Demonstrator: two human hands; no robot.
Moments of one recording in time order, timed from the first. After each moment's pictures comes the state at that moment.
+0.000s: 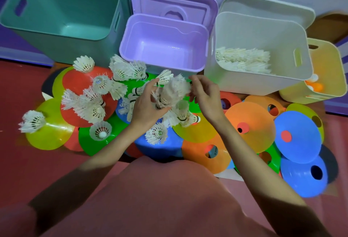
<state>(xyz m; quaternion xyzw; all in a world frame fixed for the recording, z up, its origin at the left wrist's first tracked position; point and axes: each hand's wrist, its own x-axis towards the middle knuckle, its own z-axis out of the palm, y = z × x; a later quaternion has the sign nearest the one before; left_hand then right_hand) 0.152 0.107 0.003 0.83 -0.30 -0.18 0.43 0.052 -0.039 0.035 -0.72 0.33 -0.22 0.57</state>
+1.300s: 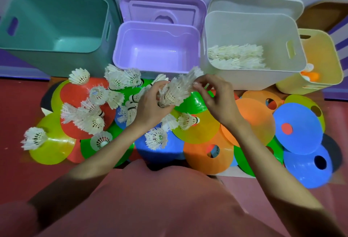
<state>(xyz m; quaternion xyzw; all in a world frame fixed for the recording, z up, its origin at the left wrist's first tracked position) 0.160 0.084 0.010 0.79 -0.37 -0.21 0.43 0.021 -0.062 0.060 -0.88 0.22 -0.24 0.36</state>
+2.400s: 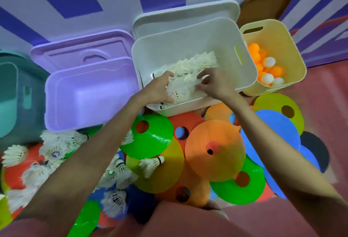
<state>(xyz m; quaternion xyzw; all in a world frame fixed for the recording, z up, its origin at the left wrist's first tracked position) 0.164 -0.207 0.005 0.74 -0.54 -0.39 0.11 -0.014 -0.303 0.007 -0.79 0.47 -0.06 0.39</state>
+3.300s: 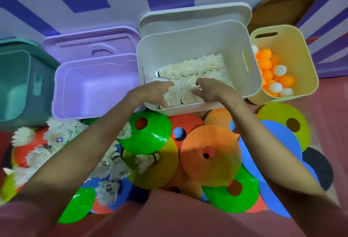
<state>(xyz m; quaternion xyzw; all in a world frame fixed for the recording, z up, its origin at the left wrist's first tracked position) 0.166 -0.214 0.010 0.72 -0.55 -0.41 -0.08 0.001 -0.322 0.009 -0.85 0.36 0.24 0.29</state>
